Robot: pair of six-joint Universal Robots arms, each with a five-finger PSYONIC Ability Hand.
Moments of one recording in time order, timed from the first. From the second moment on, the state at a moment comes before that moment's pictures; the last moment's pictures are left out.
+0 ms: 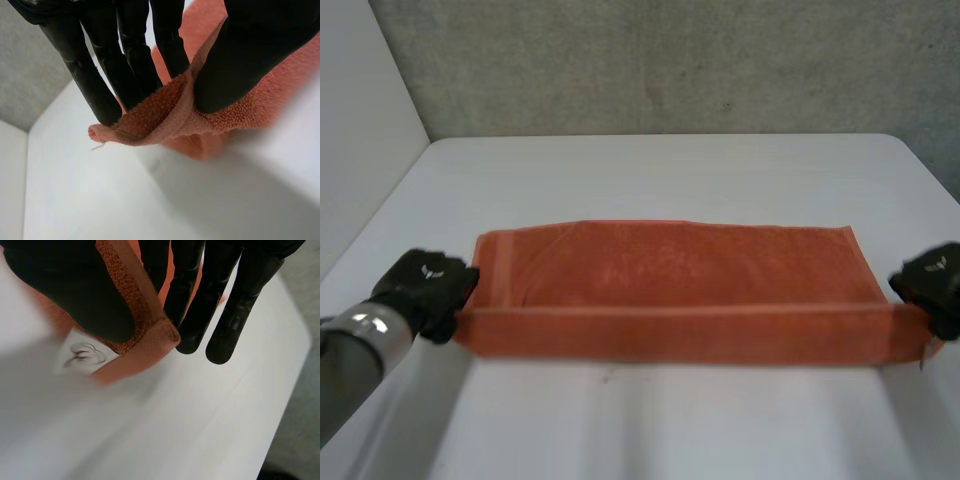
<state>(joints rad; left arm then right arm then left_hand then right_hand) 4.55 -1.69 -1.90 3.17 -1.43 3.78 1.51 -1.35 1.66 0.34 1.37 2.17 1.11 1.20 1.19 1.20 0.96 0.97 1.17 1.18 1.19 0.99</state>
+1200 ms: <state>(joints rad) 4.51 -2.10 -1.50 3.54 -1.48 3.77 1.65 -1.13 1.42 0.08 1.40 2.58 0.20 0.20 0.21 0.20 0.04 0.20 0.22 0.21 0.23 0.06</state>
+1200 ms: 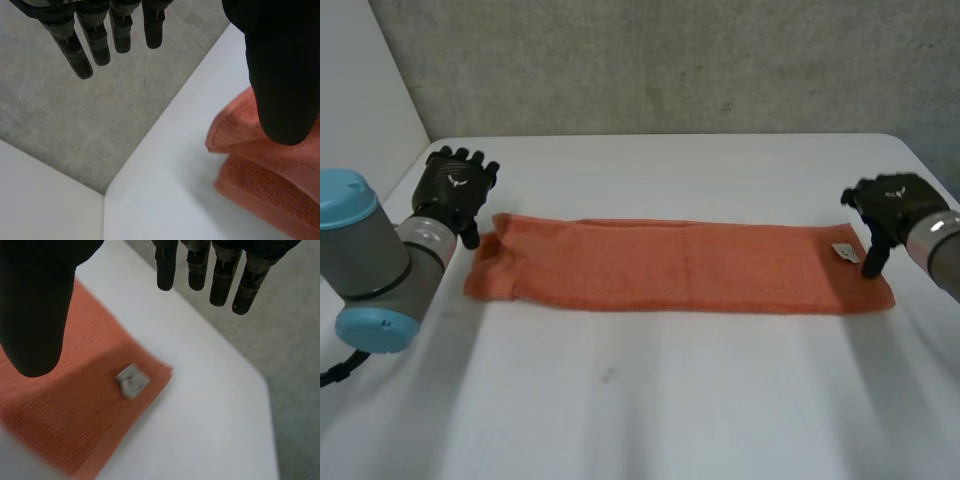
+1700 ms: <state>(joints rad) 4.57 -2.16 -1.52 3.46 -1.37 3.51 1.43 -1.05 1.57 0.02 1.13 2.61 0.21 0.23 0.22 0.22 0.05 0.51 0.60 0.60 0.60 0.40</state>
